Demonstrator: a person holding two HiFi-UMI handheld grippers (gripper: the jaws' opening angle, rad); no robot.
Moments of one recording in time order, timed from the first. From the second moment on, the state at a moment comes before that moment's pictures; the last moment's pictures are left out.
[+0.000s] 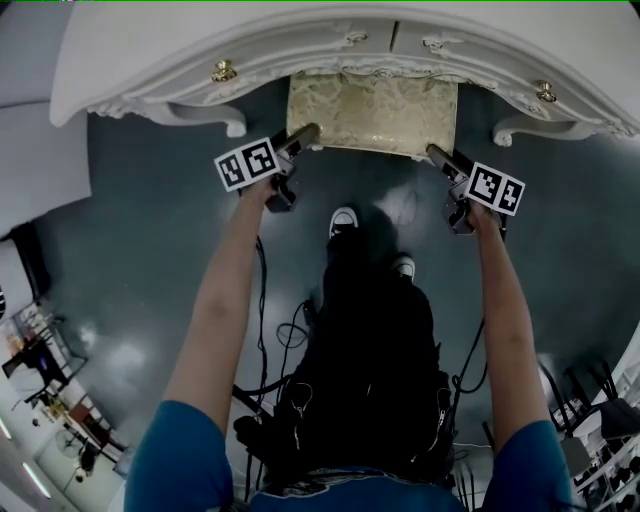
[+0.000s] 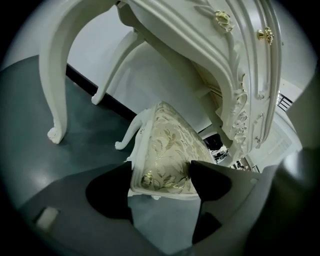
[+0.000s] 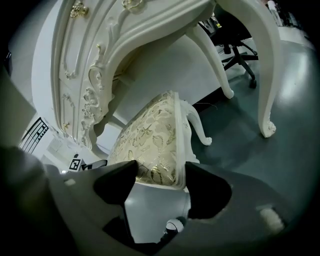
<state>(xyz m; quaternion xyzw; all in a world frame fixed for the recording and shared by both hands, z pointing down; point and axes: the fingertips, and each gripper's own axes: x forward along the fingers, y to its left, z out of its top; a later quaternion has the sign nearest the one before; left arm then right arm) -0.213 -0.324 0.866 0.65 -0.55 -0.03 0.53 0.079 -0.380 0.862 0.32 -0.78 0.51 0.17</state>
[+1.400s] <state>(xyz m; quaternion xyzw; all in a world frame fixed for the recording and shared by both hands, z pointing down) -0.141 -0.115 0.882 0.58 -0.56 0.00 0.60 0.150 -0.192 0.878 0.28 -0.75 0.55 0.26</state>
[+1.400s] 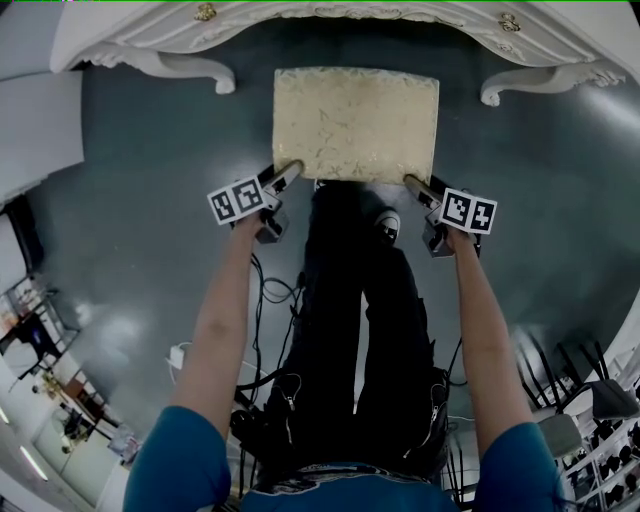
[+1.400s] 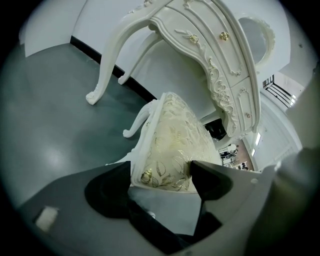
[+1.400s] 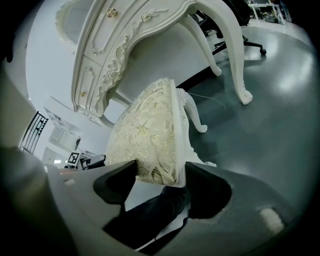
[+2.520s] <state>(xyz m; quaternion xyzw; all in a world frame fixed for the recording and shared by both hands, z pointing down) -0.121 -0.093 0.763 0.61 -0.57 0.04 0.55 0.171 -0.179 0.759 0.32 -0.77 0.51 0.21</state>
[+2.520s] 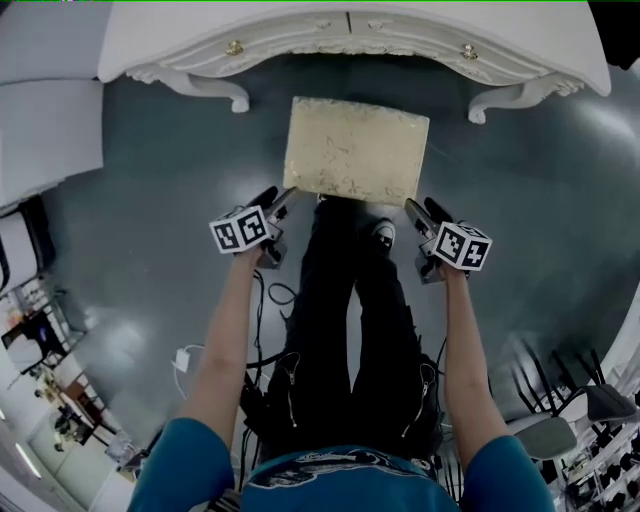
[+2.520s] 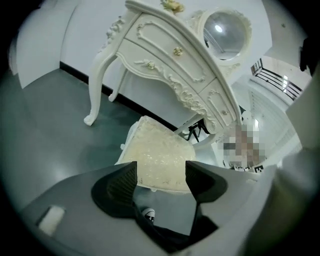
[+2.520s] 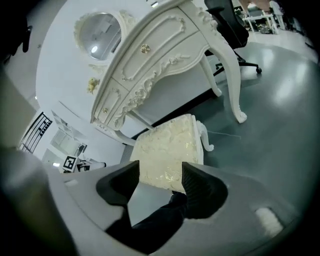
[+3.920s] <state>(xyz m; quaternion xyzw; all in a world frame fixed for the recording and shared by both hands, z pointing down) 0.013 -0.111 0.359 0.78 -0.56 -0.01 0.28 0.163 -0.172 0.375 0.22 -0.89 0.40 0.01</state>
